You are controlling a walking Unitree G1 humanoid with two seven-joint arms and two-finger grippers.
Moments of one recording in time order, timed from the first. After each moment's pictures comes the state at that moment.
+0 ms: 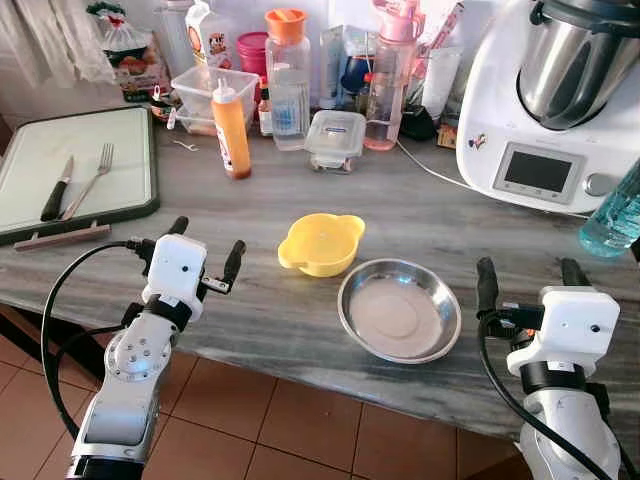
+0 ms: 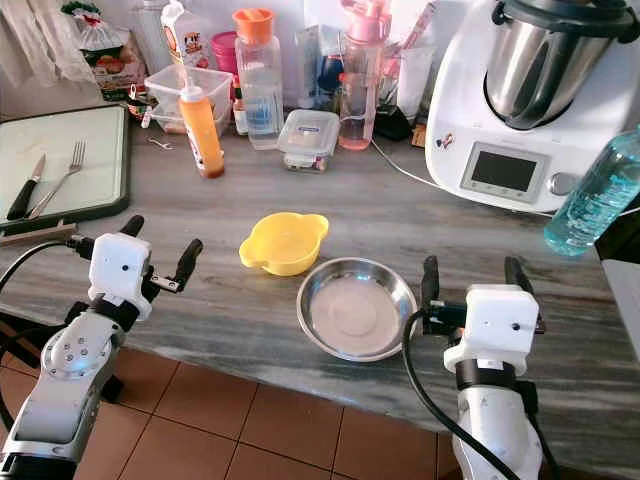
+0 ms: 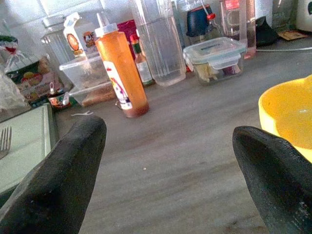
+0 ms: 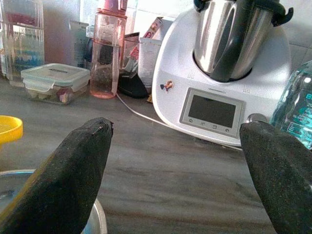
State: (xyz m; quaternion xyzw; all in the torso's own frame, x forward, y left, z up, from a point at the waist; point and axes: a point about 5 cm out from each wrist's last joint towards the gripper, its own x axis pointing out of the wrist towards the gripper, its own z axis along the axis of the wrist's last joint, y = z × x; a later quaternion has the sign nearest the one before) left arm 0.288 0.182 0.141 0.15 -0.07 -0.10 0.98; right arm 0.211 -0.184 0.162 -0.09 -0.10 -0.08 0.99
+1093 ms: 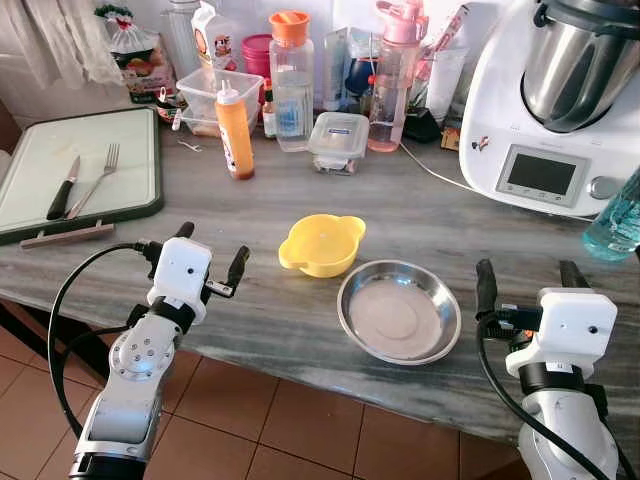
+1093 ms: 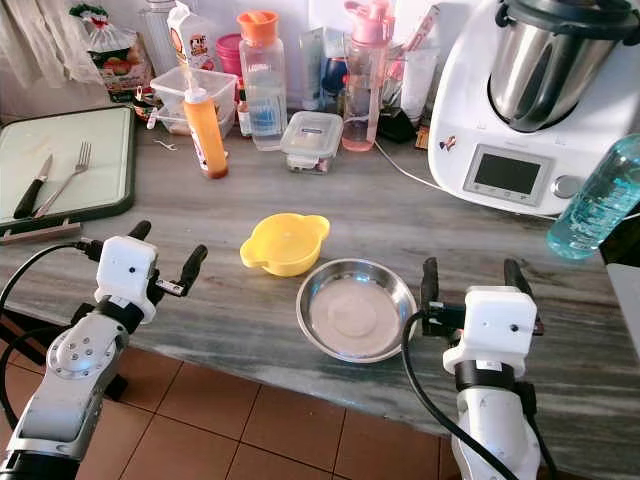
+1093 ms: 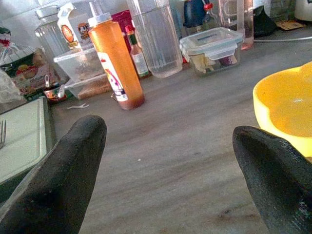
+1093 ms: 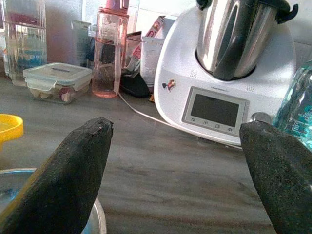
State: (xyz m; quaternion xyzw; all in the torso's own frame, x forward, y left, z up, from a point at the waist) left arm 0.290 0.180 0.135 0.15 -0.05 -0.11 0.98; right arm 0.211 -0.184 0.159 -0.09 -0.10 -0.08 0.99
